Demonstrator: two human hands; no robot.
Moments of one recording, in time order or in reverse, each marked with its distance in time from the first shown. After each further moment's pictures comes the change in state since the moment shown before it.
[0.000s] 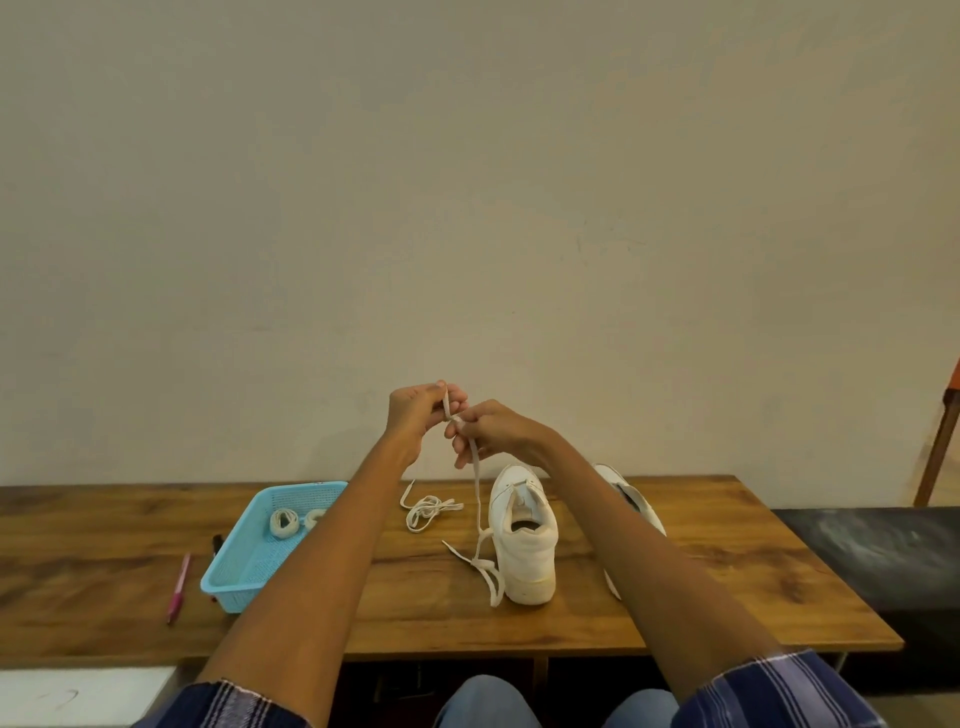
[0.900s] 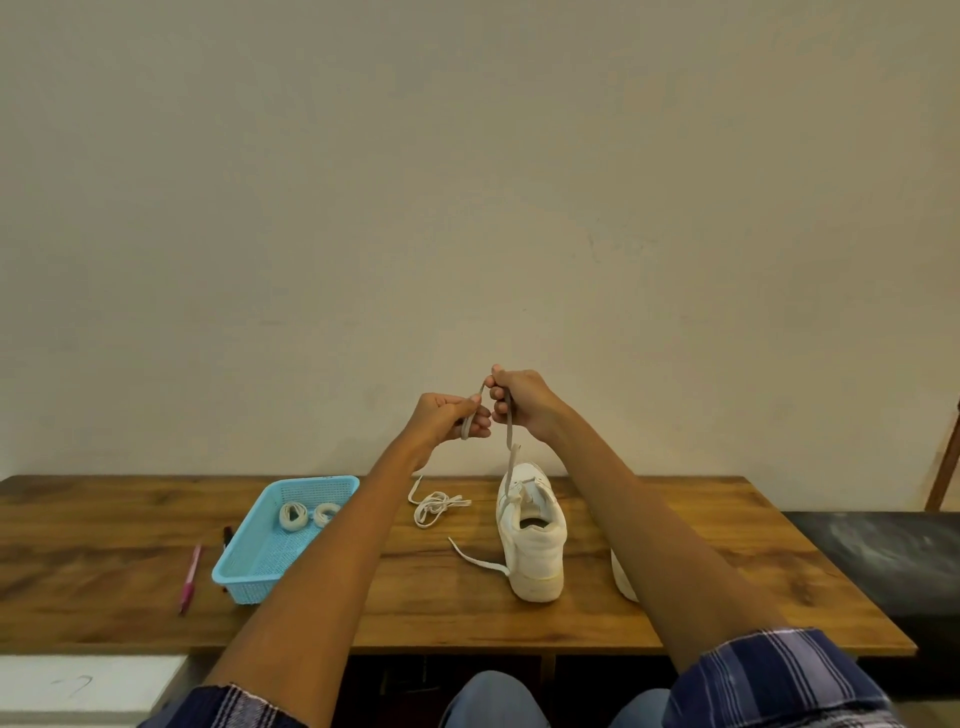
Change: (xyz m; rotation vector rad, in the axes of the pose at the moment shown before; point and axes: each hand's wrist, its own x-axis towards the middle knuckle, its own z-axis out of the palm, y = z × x) left_hand -0.011 -0.005 -0.003 0.232 -0.272 -0.018; right_hand 0.009 -0.015 -0.016 0.468 0.396 0.077
